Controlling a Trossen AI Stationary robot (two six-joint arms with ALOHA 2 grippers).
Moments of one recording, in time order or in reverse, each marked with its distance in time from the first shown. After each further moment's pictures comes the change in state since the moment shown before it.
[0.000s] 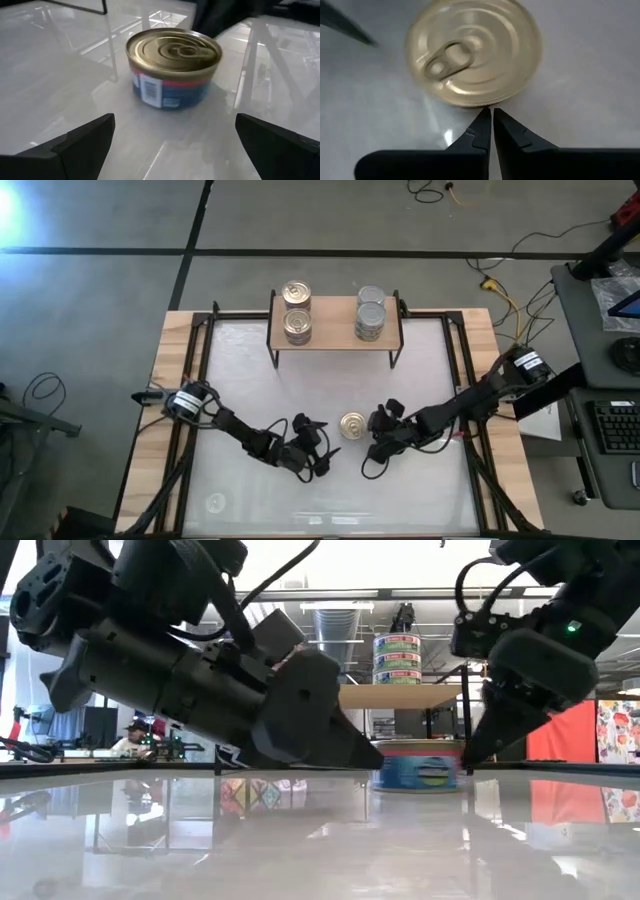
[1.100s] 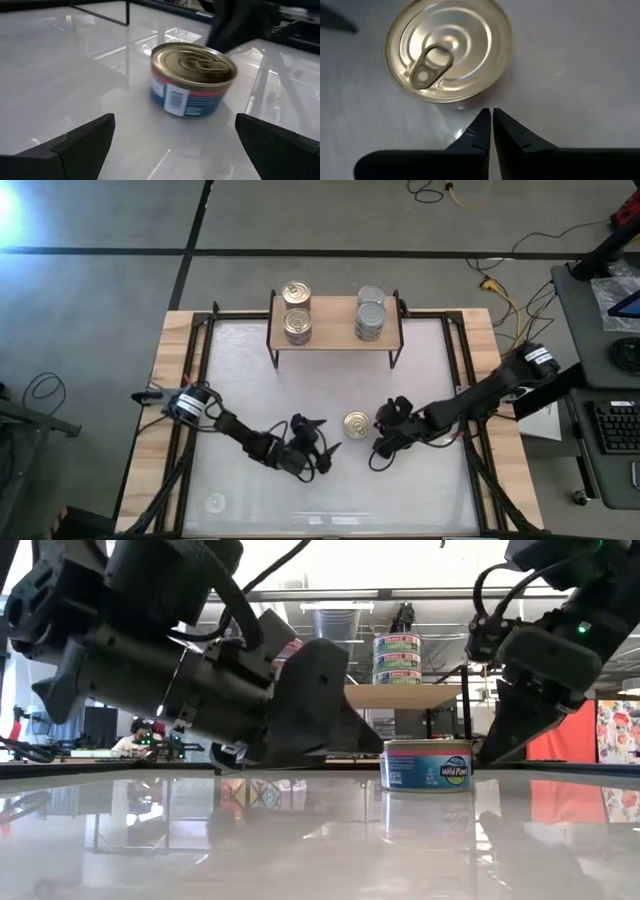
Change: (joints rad) left arm -0.018 0.035 0.016 0.061 -0.125 -0.089; right arm -0.012 -0.098 -0.086 0.007 -0.024 0.099
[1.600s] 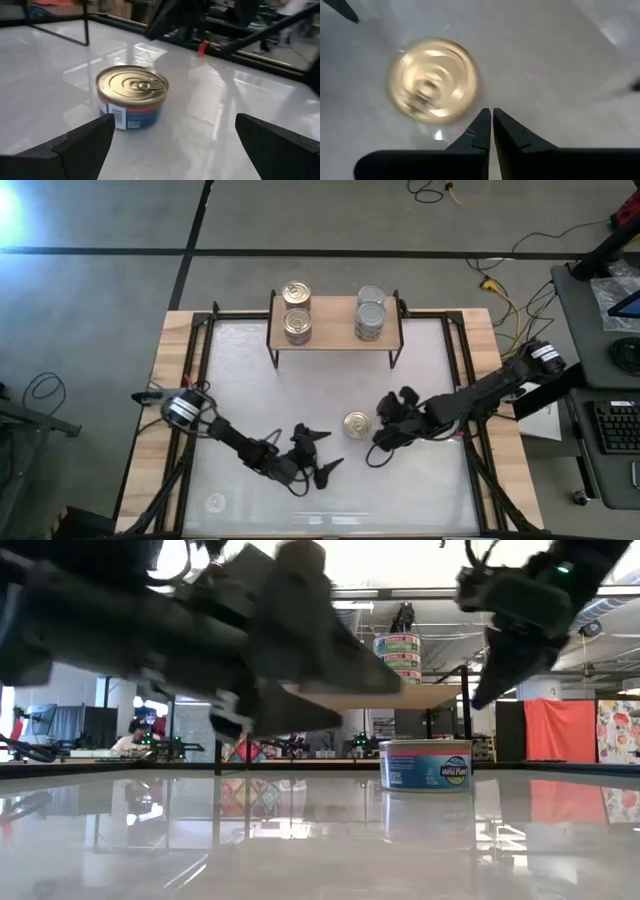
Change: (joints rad) left arm -0.076 -0.040 -0.007 0.137 0.038 0.106; right arm -0.004 -0.041 0.235 -0.389 0.067 0.041
